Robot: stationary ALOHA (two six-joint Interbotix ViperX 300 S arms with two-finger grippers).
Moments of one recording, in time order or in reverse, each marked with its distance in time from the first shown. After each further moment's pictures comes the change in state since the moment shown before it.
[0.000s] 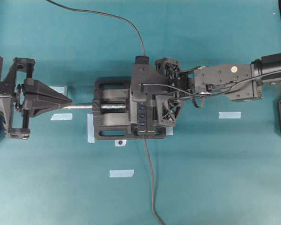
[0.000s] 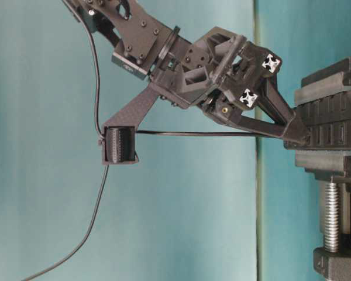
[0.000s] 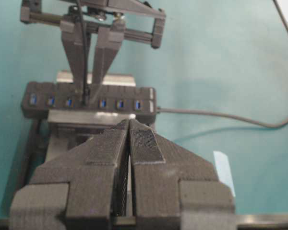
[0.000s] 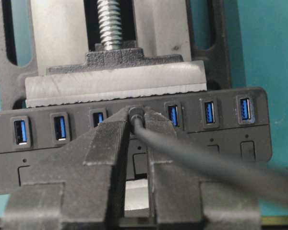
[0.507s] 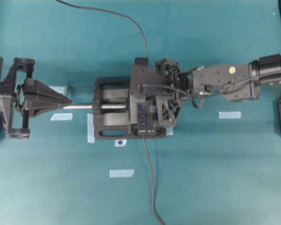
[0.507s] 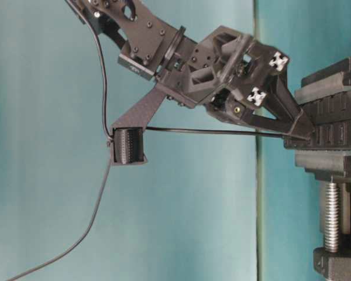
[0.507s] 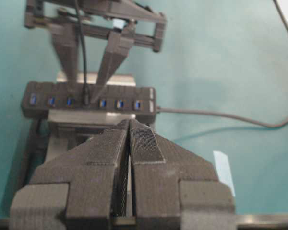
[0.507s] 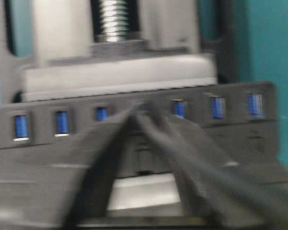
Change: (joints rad) left arm -0.002 -0.002 0.000 0.000 0.000 0.000; right arm -0.005 0.002 0.002 -0.002 0.006 0.000
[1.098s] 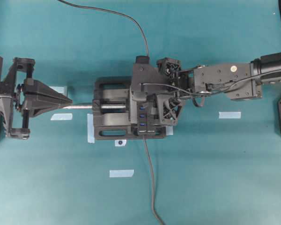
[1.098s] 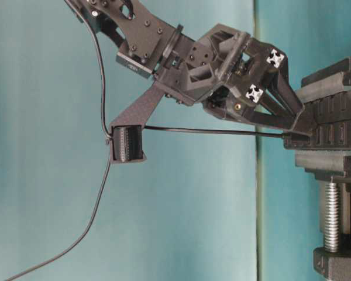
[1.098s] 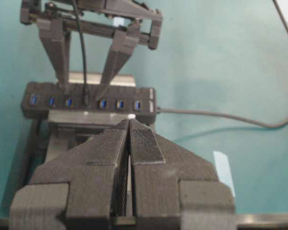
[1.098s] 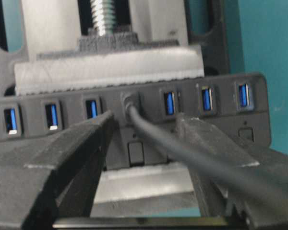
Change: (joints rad) left arm 0.000 0.000 0.000 0.002 -0.002 0.000; right arm 0.000 -0.012 0.003 0.000 0.014 0.000
